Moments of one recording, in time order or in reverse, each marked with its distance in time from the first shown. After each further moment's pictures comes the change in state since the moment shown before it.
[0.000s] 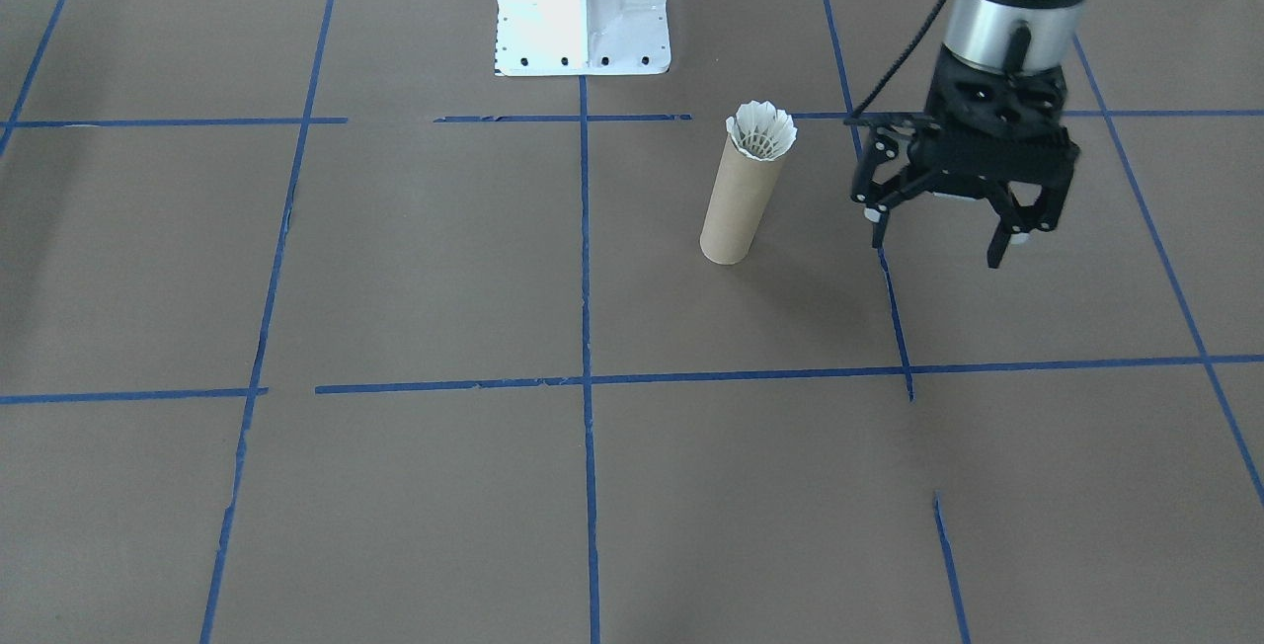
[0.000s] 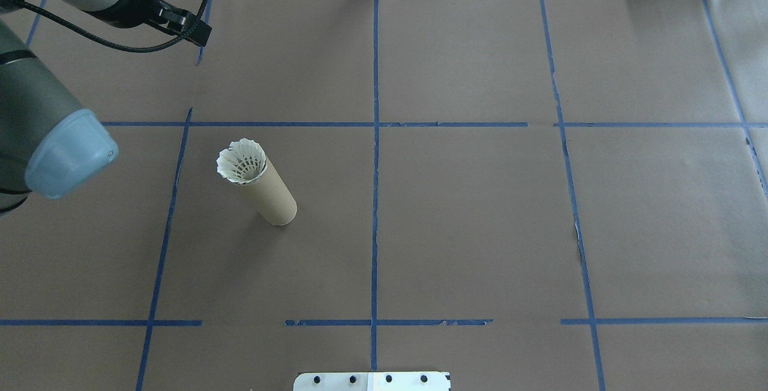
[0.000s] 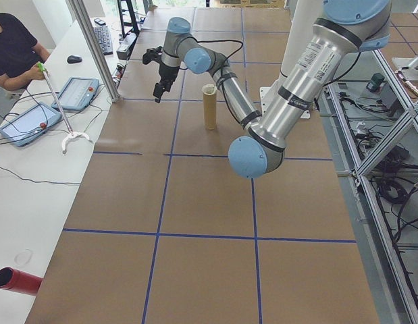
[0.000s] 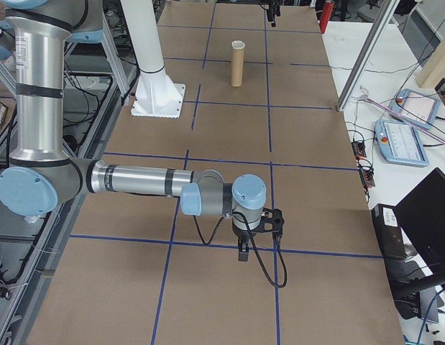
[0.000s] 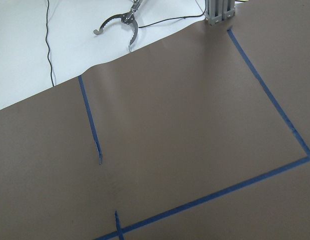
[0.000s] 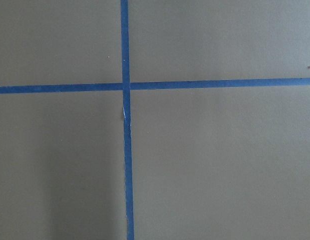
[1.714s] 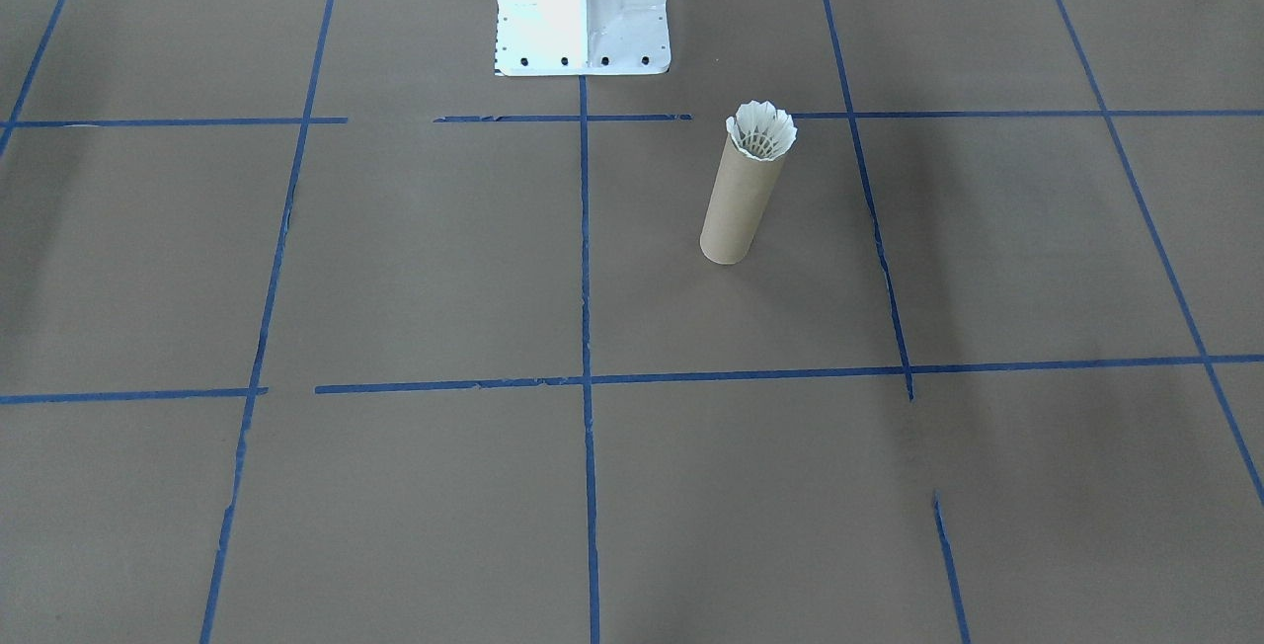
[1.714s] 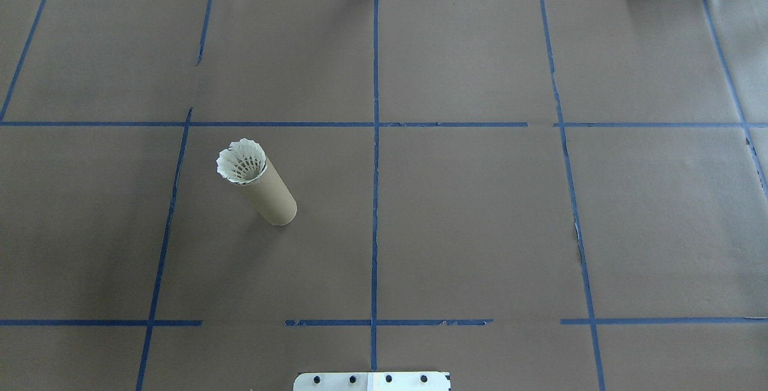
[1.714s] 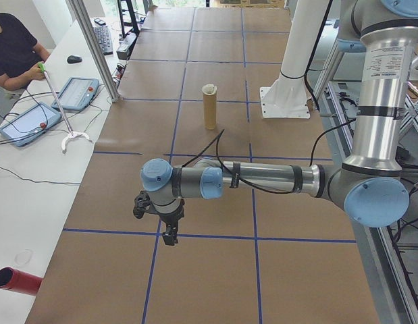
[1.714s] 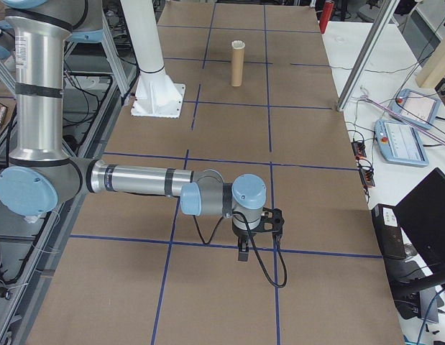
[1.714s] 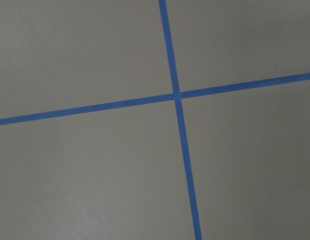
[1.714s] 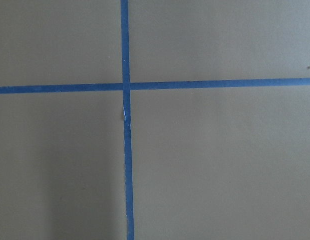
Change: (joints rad) left arm -0.486 0.516 0.303 -0.073 -0.282 0.613; right arm 0.000 0.000 0.000 0.000 0.000 0.000
